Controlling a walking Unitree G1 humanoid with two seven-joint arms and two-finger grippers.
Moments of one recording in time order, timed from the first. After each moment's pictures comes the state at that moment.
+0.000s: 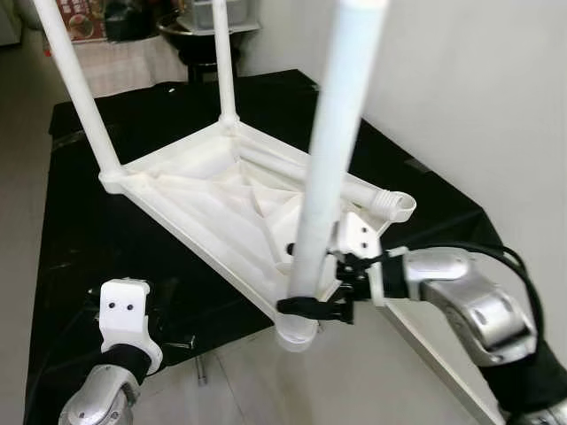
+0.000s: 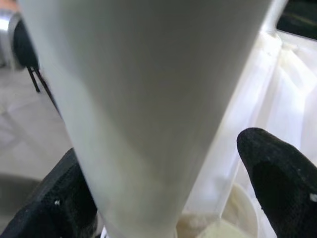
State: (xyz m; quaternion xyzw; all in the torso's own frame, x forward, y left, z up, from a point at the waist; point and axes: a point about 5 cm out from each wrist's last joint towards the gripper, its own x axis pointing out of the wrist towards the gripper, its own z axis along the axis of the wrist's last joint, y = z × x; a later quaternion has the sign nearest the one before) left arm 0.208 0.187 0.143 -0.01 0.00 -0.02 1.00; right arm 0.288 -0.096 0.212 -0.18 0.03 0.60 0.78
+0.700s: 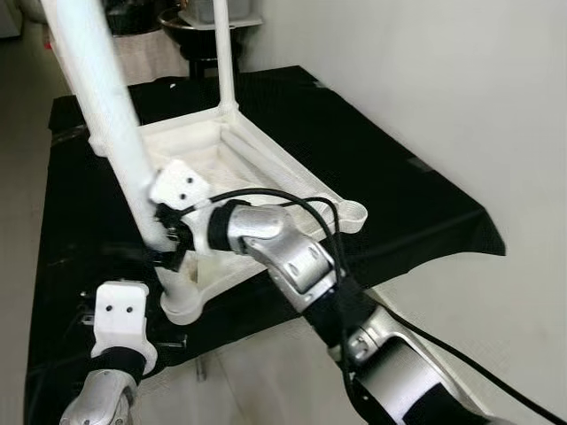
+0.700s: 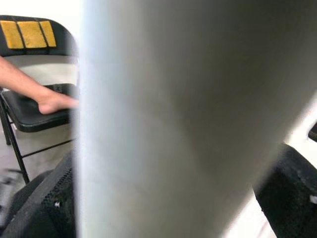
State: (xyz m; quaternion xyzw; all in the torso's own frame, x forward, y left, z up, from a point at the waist) left arm 0.196 0.192 0.154 0.09 -0.01 0.08 0.99; right arm 0.308 0.075 0.251 -0.14 -0.10 0.60 0.78
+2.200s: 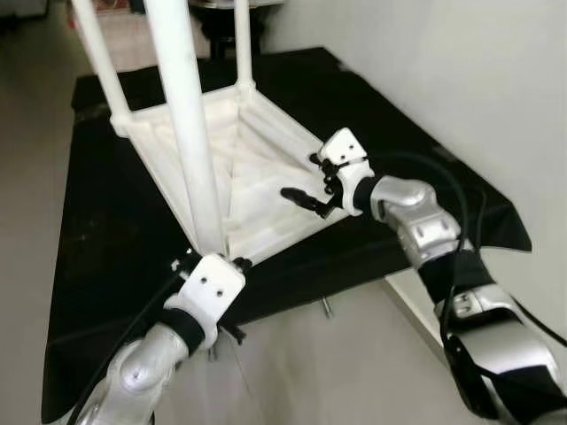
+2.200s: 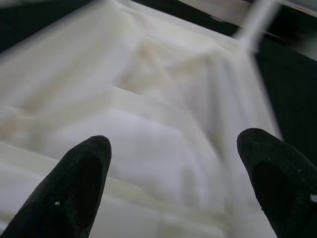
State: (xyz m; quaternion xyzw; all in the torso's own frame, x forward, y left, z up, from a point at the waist) left arm 0.246 0.119 0.184 0.21 -0.05 -0.22 0.95; right arm 0.392 -0.130 0.223 -0.21 0.01 0.30 0.93
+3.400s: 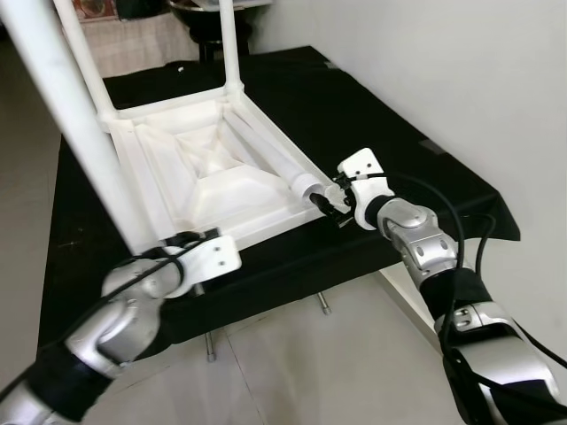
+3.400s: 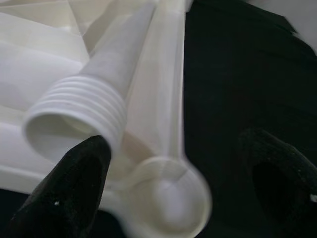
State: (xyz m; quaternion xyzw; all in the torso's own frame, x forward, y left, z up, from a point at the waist) left arm 0.293 0.180 0.170 0.53 0.19 -0.22 0.80; right arm 0.391 -0.151 0.195 -0.19 0.05 0.22 0.96
